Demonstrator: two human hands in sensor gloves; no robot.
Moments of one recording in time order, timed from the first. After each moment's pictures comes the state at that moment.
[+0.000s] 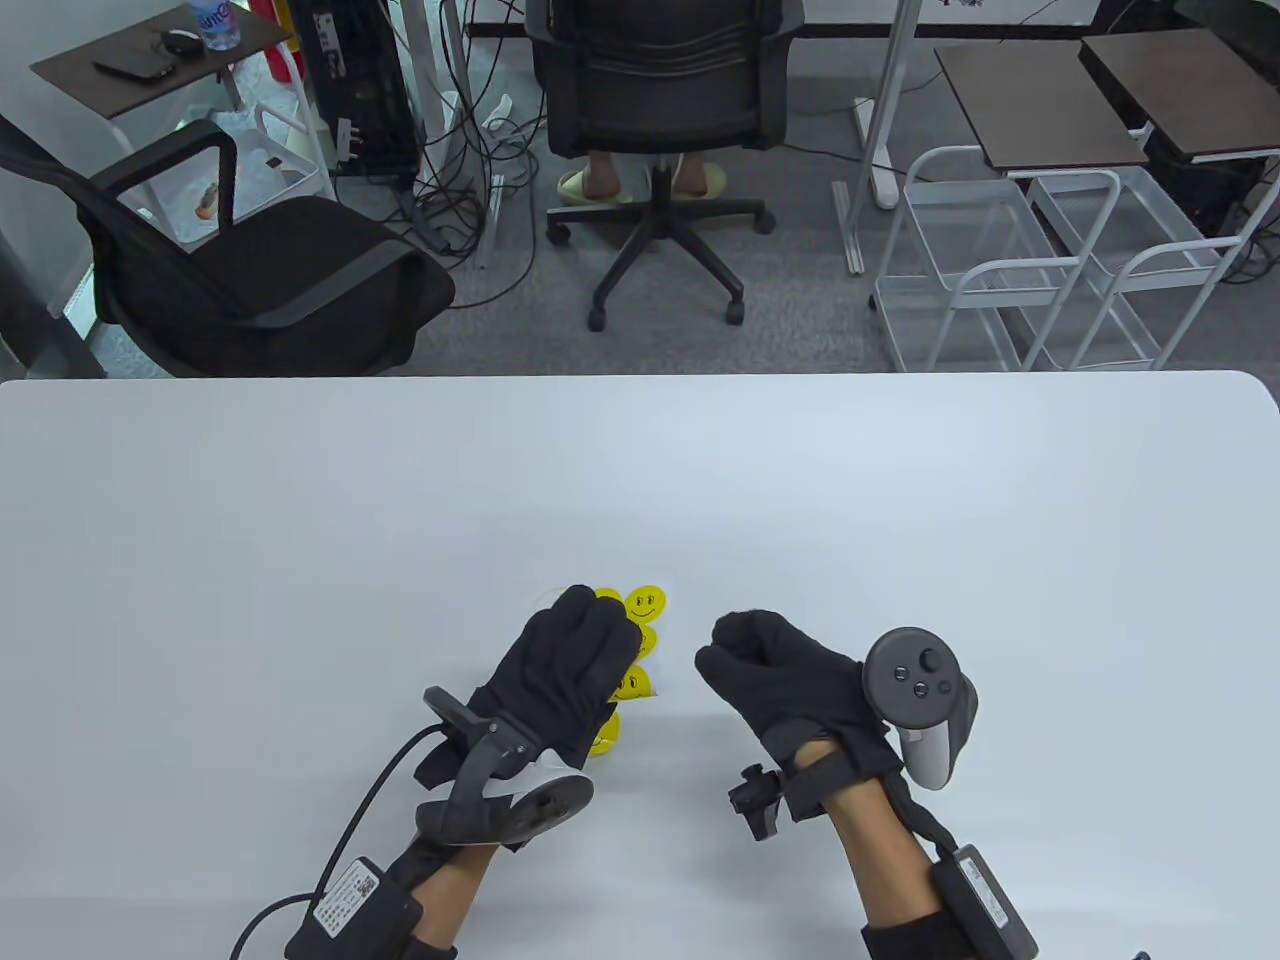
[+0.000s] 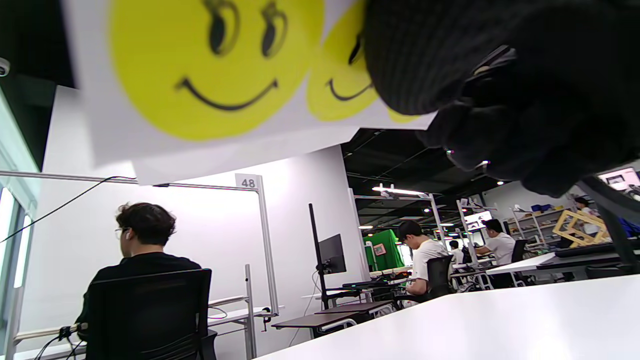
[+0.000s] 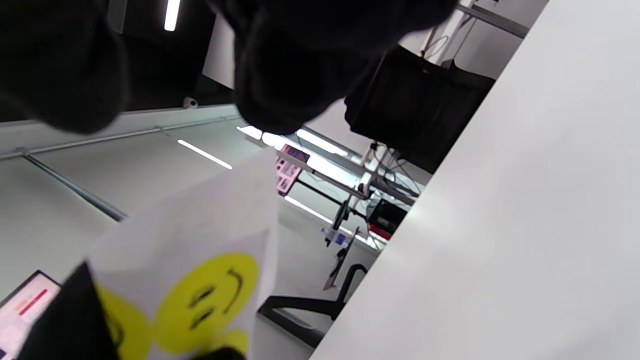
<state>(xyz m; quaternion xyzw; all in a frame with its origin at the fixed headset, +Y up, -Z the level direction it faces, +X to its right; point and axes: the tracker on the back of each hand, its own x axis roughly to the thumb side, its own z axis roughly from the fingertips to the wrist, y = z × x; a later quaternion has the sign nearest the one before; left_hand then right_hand) -0.112 -0.651 -0.247 0.29 -0.33 0.01 0.90 0.138 -0.660 -0.297 0.10 -0.04 0.81 0.58</state>
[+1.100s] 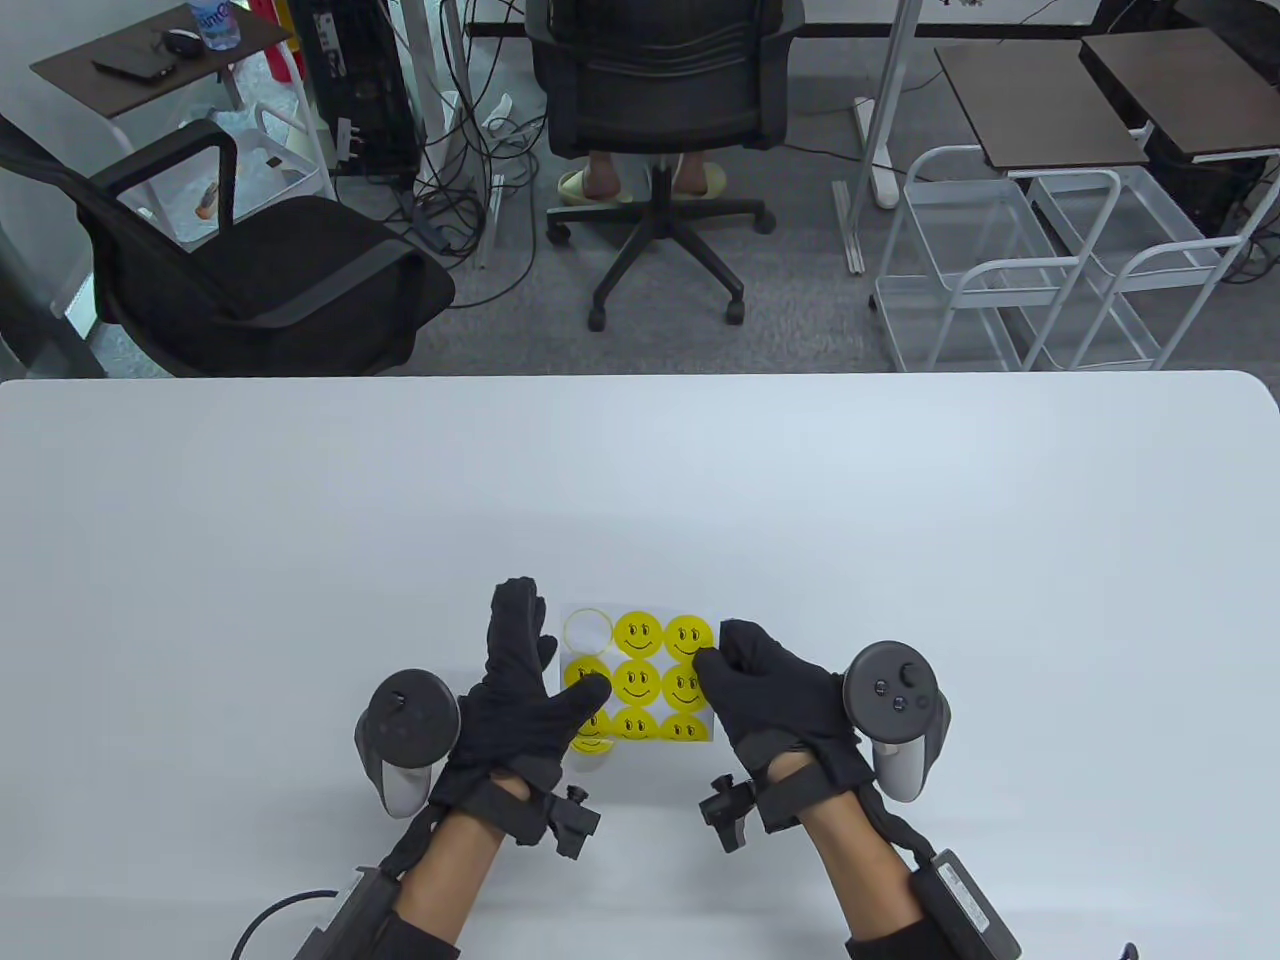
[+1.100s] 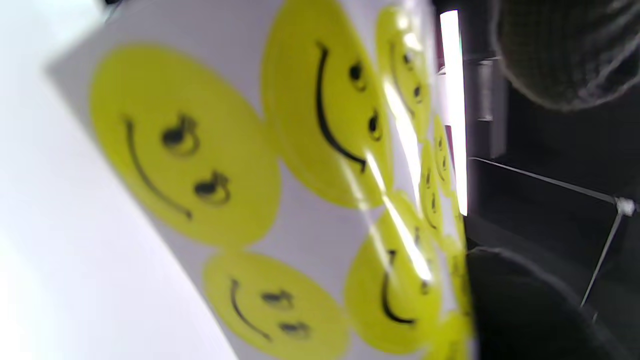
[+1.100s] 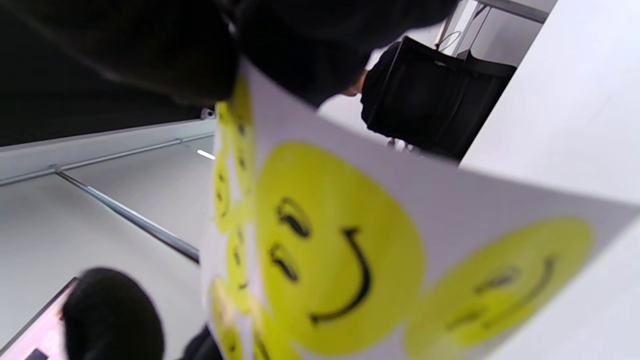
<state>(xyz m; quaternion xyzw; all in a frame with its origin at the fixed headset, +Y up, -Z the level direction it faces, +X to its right) -0.171 -0.699 -0.292 0.00 -0.15 0.64 0.75 0.121 -0.657 -0.287 0.12 -0.06 0.79 0.60</state>
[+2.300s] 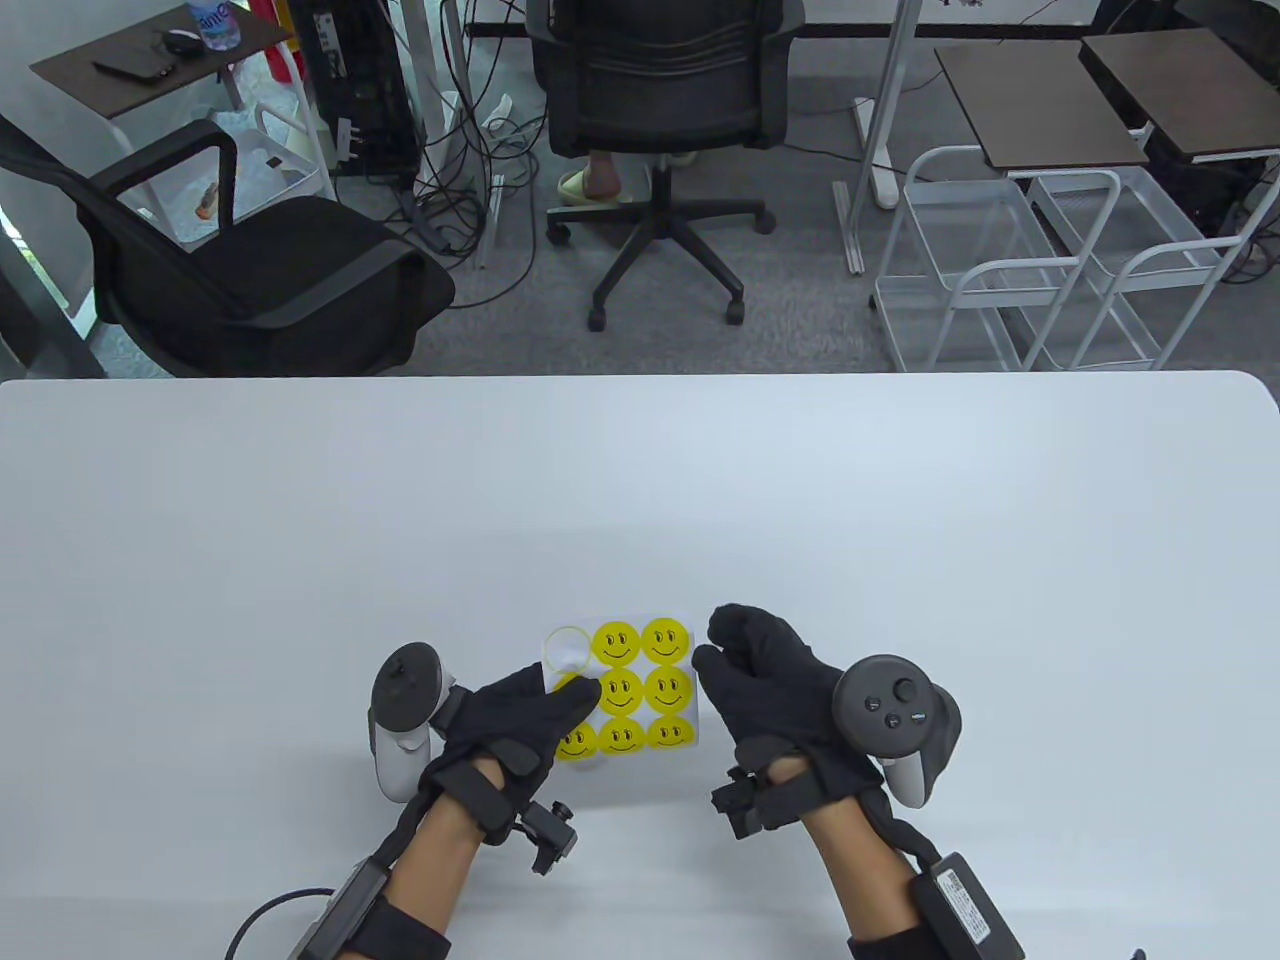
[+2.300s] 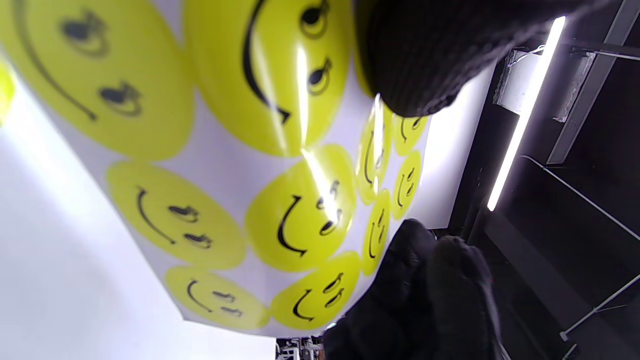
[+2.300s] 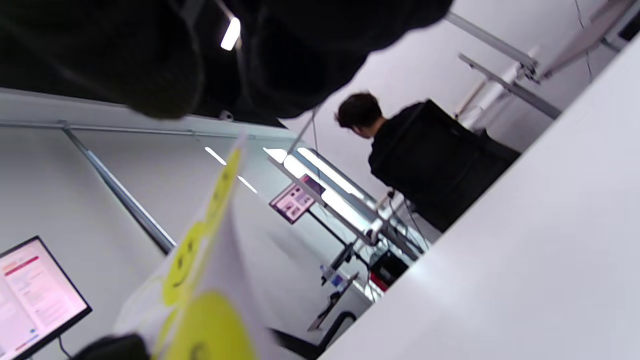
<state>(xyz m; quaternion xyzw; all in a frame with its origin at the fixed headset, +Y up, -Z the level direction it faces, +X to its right) -0.169 -0.717 -0.300 -0.09 -0.15 0.67 0.72 0.125 -0.646 -0.276 0.12 -0.19 0.86 0.46</state>
